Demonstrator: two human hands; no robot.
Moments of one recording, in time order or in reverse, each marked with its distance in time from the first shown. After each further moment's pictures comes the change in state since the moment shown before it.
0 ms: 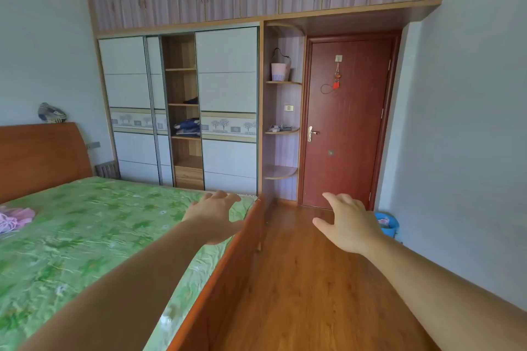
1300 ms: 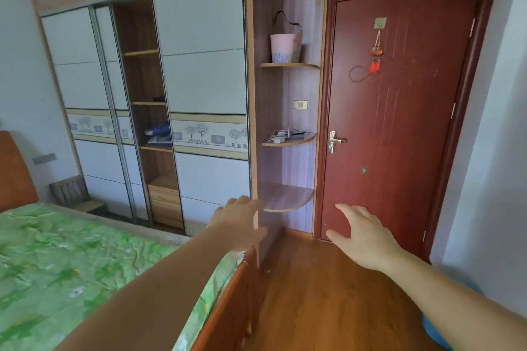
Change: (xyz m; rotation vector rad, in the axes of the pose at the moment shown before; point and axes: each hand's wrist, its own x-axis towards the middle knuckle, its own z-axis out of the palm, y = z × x) left_hand 0.789 0.011 0.218 -0.007 -0.020 0.006; right_hand 0.743 0.246 0.253 0.142 -0.104 0.014
